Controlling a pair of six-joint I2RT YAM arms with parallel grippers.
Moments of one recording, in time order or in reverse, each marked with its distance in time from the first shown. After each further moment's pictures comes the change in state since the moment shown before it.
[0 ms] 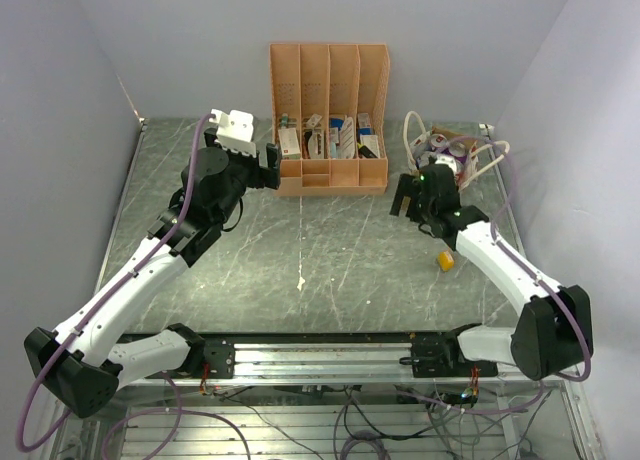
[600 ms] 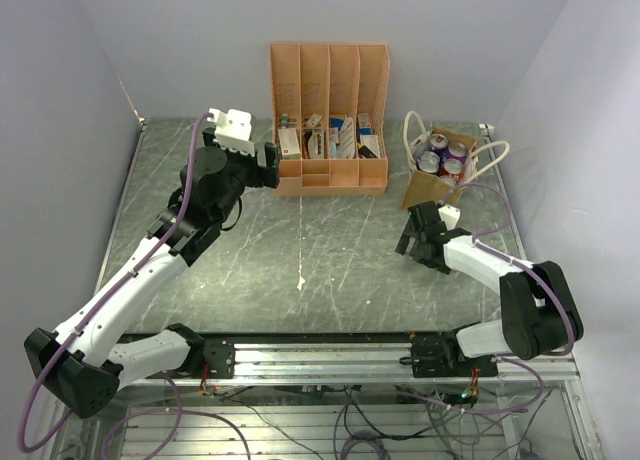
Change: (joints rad) left arm 0.013 0.000 0.000 0.000 0.011 -0.008; right arm -0.004 0.132 -0.222 -0.013 0.143 0.256
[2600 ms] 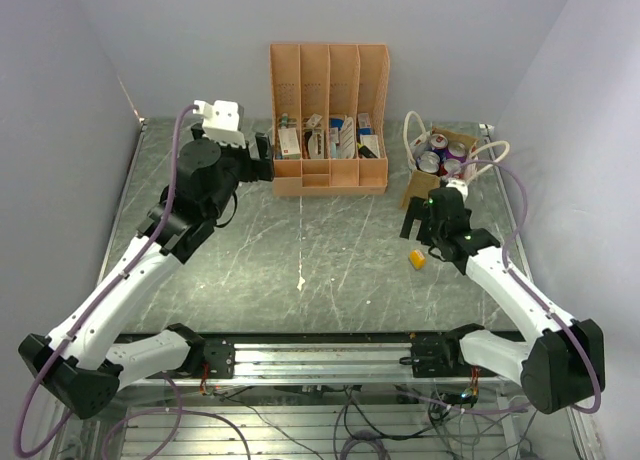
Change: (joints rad) left arm 0.009 -0.002 0.102 -0.121 -0.058 -0.084; right arm -0.008 -0.306 0.122 -0.071 -0.086 -0.275
